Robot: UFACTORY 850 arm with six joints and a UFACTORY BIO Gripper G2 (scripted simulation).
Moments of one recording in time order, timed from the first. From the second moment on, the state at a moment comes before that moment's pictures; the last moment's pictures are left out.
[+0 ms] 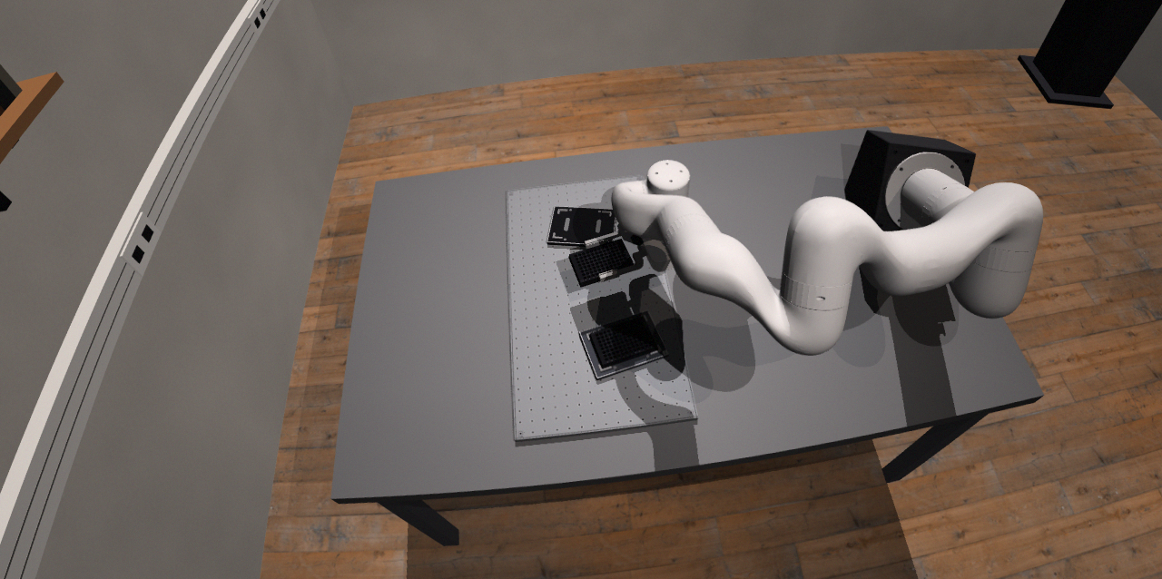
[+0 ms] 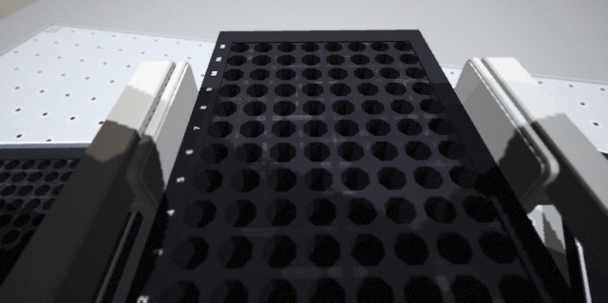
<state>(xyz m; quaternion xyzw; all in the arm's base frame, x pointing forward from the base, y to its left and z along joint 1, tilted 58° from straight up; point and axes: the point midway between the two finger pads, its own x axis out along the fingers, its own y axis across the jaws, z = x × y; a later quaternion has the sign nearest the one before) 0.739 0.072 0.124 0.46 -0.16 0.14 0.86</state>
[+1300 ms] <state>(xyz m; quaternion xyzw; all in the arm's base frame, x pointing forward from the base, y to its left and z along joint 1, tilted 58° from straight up) 0.699 0.134 0.215 0.46 -0.16 0.14 0.86</state>
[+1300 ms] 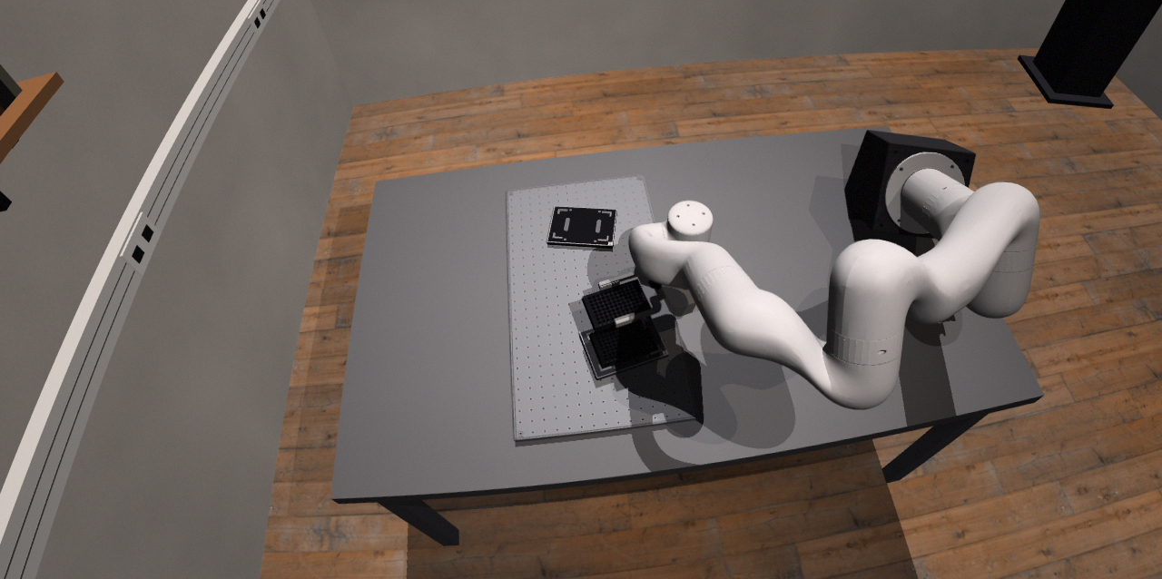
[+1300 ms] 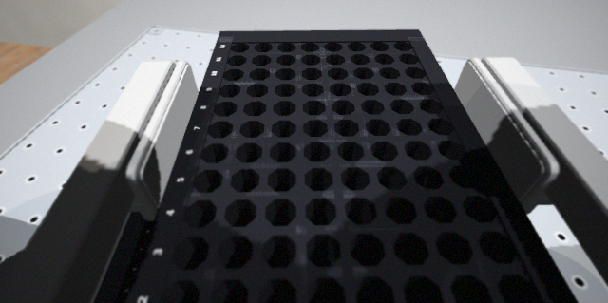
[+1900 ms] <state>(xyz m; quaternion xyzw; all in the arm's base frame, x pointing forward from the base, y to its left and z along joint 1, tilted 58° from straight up) 0.684 0.159 0.250 0.46 -0.16 0.14 0.86</state>
